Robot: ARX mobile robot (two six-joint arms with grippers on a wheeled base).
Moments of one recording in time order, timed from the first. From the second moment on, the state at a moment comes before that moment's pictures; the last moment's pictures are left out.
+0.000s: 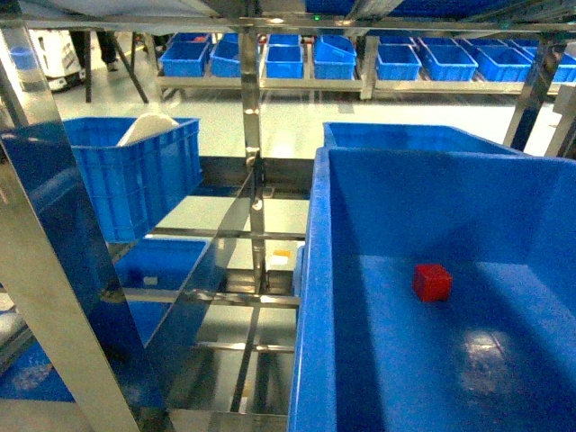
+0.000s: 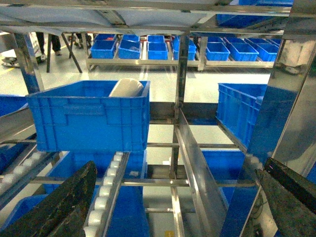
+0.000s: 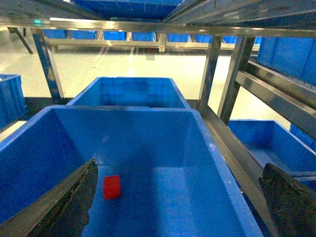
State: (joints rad) left arm 0.00 0.01 0.01 0.00 0.00 -0.01; right arm 0.17 0.73 0.32 0.33 0.25 0.00
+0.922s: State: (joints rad) left arm 0.00 0.01 0.01 0.00 0.00 -0.01; right arm 0.00 0.40 0.05 0.35 0.00 0.00
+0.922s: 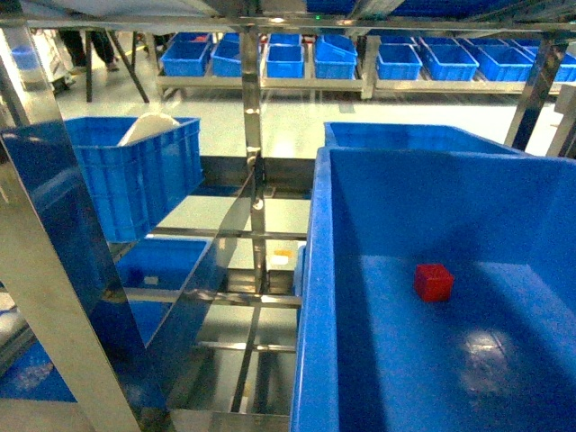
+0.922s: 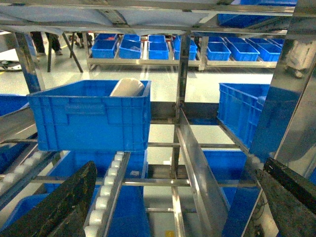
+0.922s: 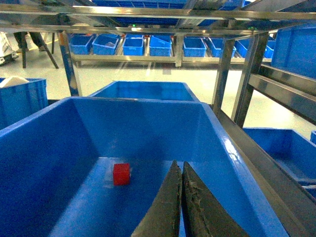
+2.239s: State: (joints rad) left arm 0.00 0.01 0.01 0.00 0.00 -0.01; right arm 0.00 0.00 0.01 0.00 0.00 0.00
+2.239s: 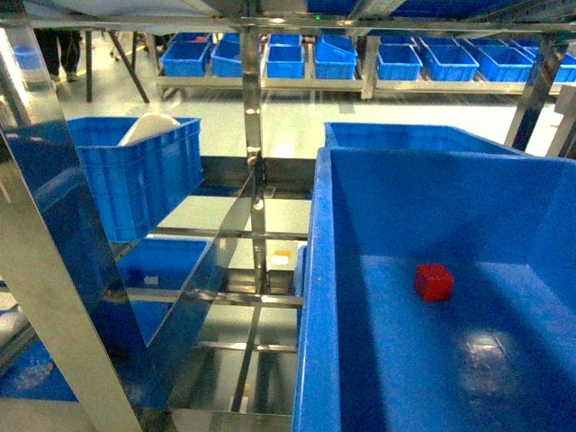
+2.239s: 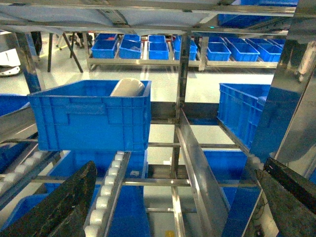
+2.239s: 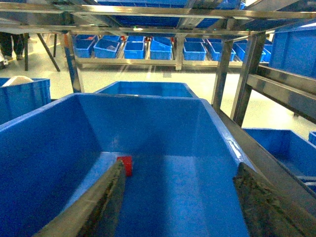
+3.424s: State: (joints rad) left arm 0.00 0.01 0.01 0.00 0.00 -0.01; right arm 0.00 0.00 0.01 0.00 0.00 0.00
